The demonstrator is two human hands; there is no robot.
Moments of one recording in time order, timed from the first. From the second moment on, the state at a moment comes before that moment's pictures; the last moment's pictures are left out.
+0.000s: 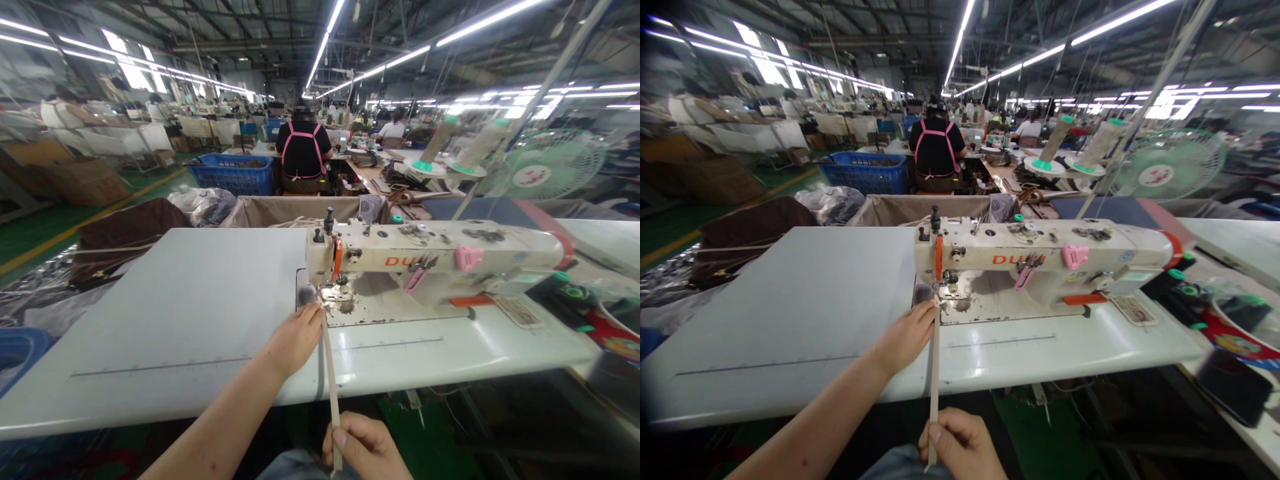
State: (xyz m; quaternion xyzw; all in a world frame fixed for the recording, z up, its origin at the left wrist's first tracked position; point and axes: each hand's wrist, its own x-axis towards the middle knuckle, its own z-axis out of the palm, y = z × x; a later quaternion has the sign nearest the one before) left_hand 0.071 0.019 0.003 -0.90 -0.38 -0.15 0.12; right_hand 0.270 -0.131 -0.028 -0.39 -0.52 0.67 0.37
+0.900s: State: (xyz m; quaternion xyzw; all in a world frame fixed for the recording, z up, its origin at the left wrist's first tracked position) left_hand 0.070 0.019 -0.001 -0.90 -0.38 -0.18 0.09; right_hand 0.266 -0.123 -0.021 -0.42 -0.46 0.68 0.39
